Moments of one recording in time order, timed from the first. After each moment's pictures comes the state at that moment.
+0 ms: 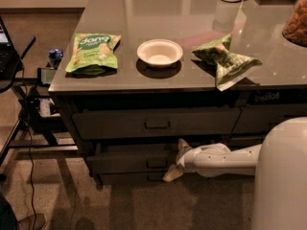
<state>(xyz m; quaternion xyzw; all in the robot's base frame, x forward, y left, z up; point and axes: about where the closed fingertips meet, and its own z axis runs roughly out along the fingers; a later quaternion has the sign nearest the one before) 0.589 -0.099 0.428 -0.53 0.78 0.04 0.33</state>
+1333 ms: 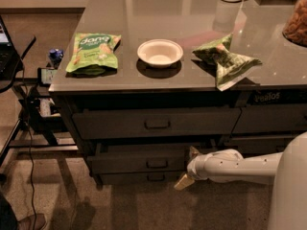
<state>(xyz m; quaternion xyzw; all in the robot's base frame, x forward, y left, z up) 0.559 -0.147 0.409 -0.51 0.81 0.04 0.29</state>
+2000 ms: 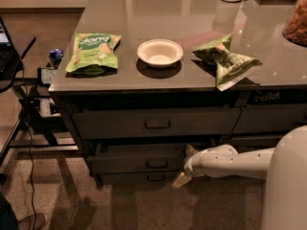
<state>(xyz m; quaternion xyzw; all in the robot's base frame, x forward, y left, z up) 0.568 -0.137 0.407 -0.53 0.80 0.04 0.28</state>
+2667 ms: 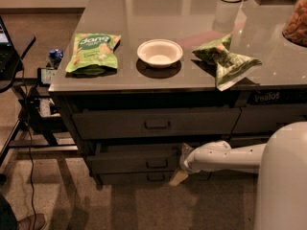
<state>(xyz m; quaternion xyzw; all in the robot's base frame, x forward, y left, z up) 0.580 -0.123 0.398 -0.54 0.80 0.05 0.26</state>
